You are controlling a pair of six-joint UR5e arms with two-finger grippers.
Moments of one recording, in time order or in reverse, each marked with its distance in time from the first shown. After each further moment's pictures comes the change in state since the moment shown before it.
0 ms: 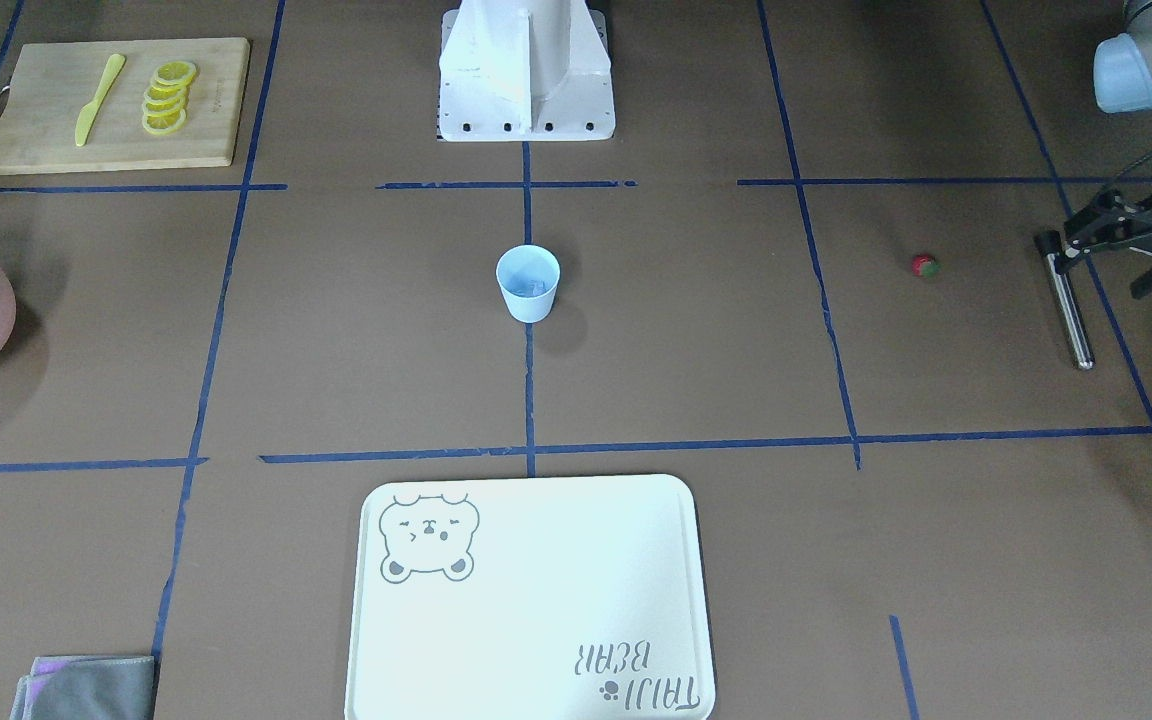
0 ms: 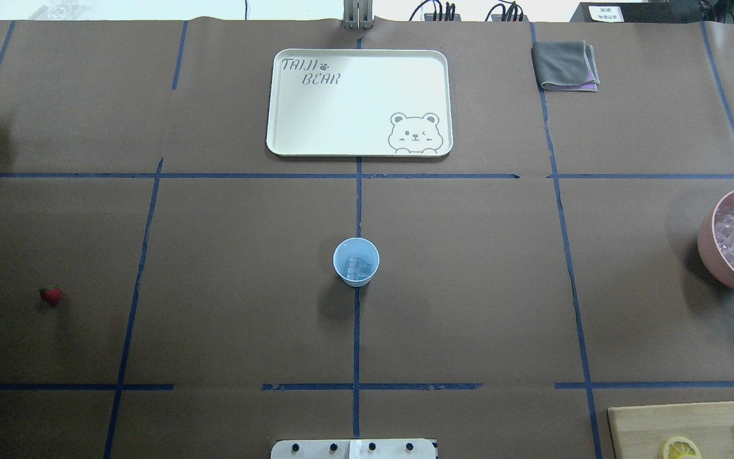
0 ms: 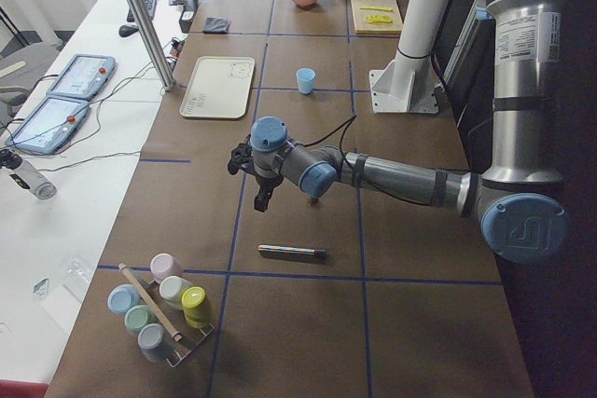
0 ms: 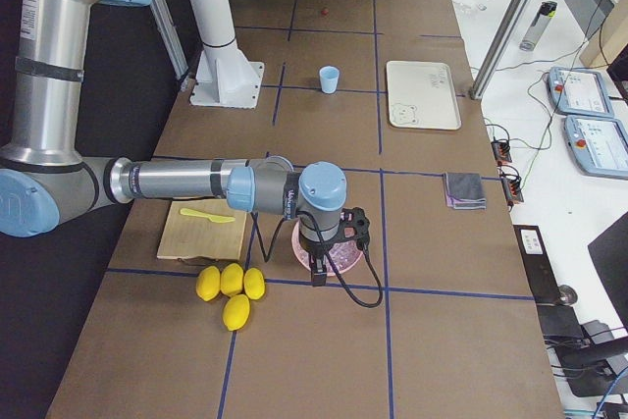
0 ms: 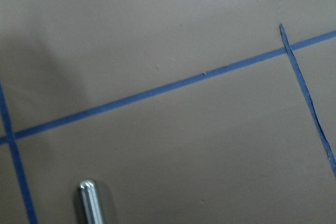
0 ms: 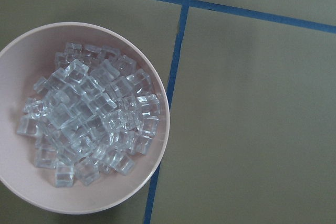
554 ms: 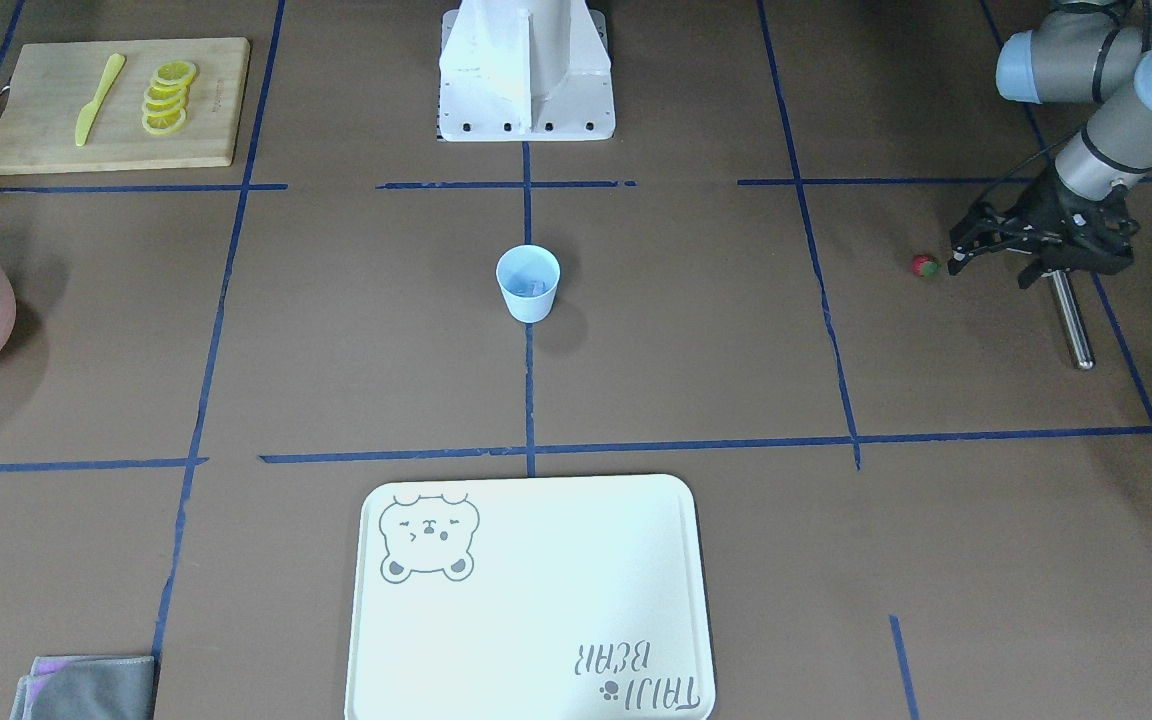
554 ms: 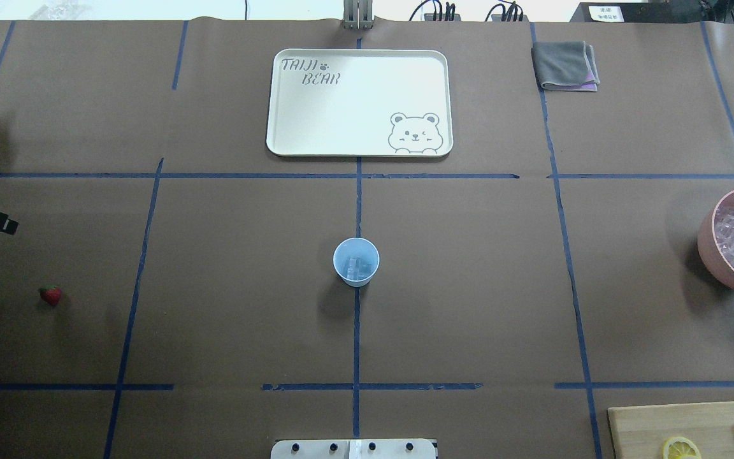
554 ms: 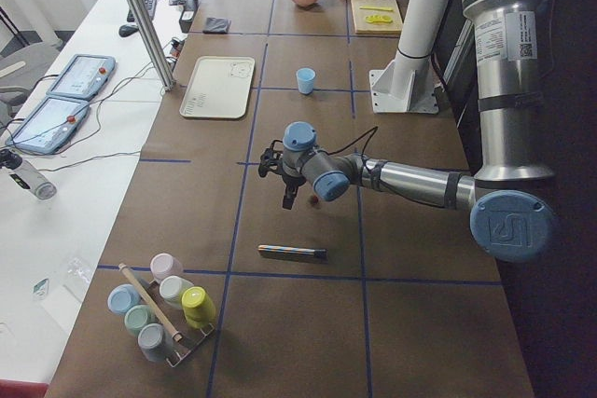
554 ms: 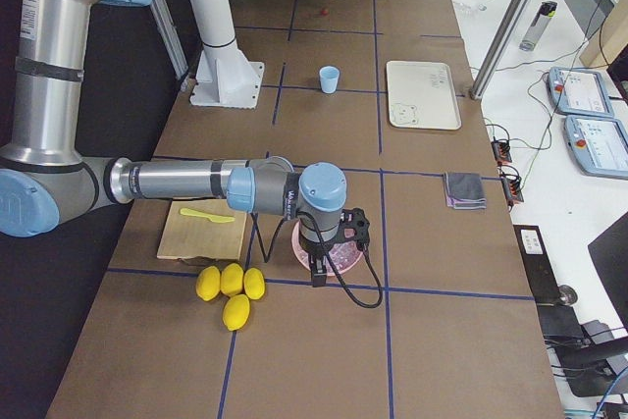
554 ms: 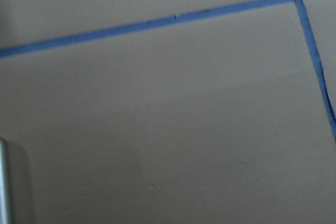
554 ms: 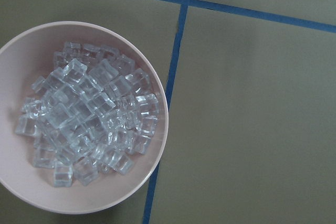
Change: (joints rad) left arm 0.281 0.085 -0.004 -0.243 0.215 -0.362; right arm 0.000 0.000 -0.003 0.001 -0.002 -0.001
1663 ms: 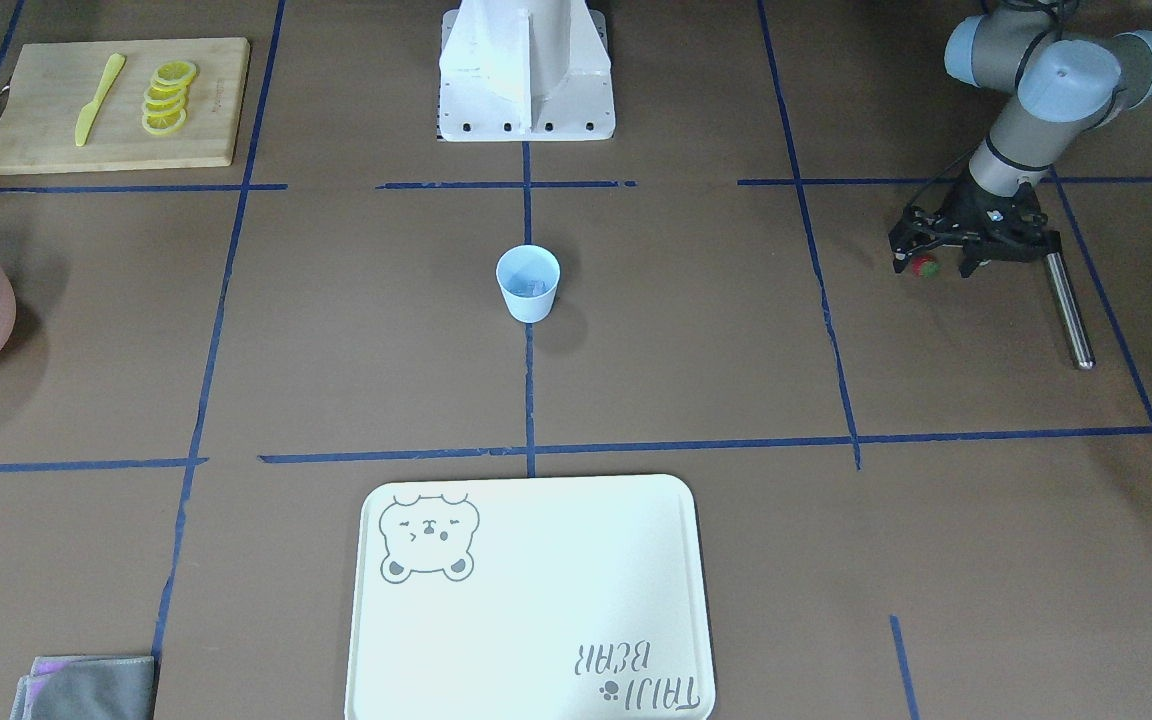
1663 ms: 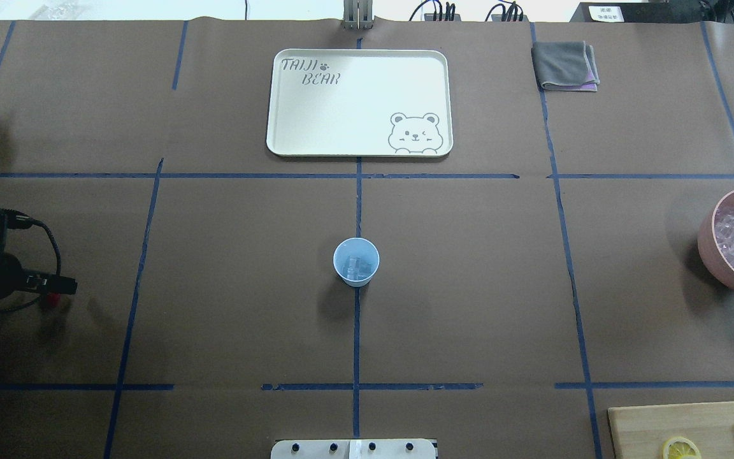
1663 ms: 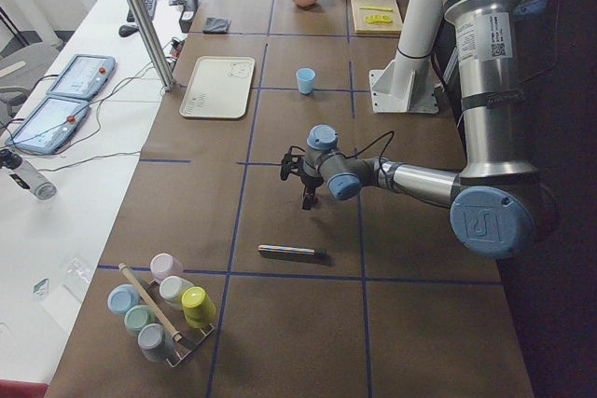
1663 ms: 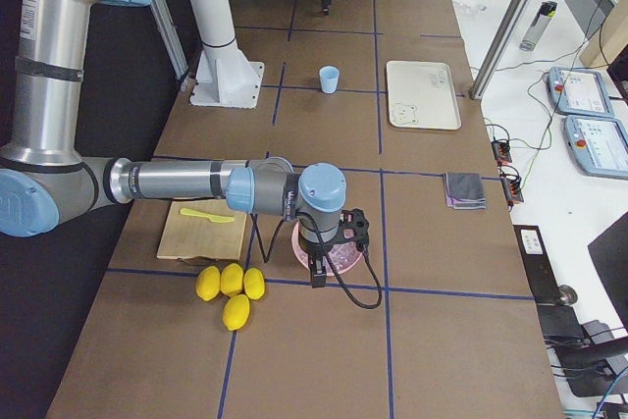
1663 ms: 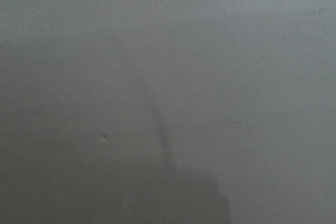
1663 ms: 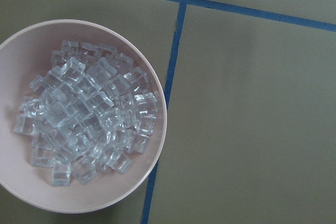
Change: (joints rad) left arm 0.200 0.021 0.000 -0.038 0.165 -0.215; right arm 0.000 -0.002 0.001 0.000 -0.002 0.000
